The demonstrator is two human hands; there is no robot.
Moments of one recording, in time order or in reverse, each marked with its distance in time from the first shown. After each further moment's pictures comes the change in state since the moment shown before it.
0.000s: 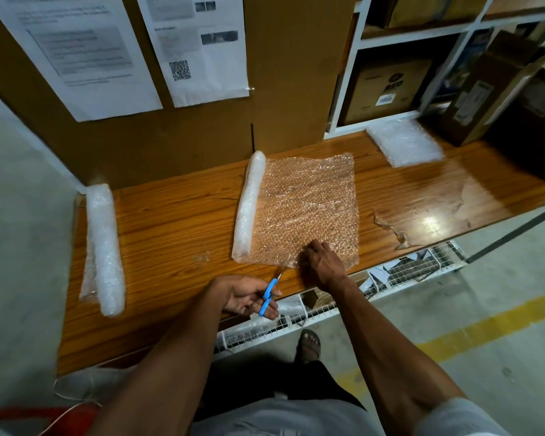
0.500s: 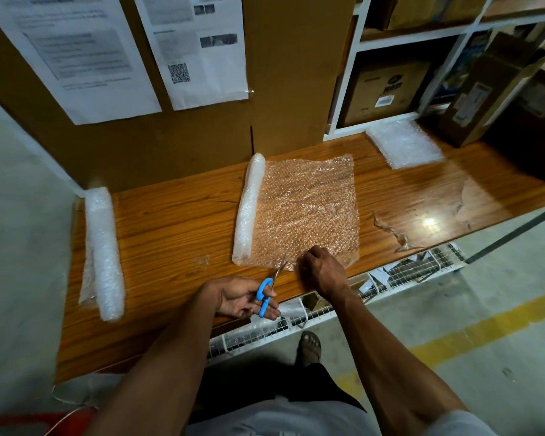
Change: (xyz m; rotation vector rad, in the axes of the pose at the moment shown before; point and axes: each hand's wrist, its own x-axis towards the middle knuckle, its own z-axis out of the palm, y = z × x) left_hand -0.007 -0.004 -0.014 -0.087 -0.093 0.063; right_hand -0.011 -0.005 0.004 0.138 0.124 0.015
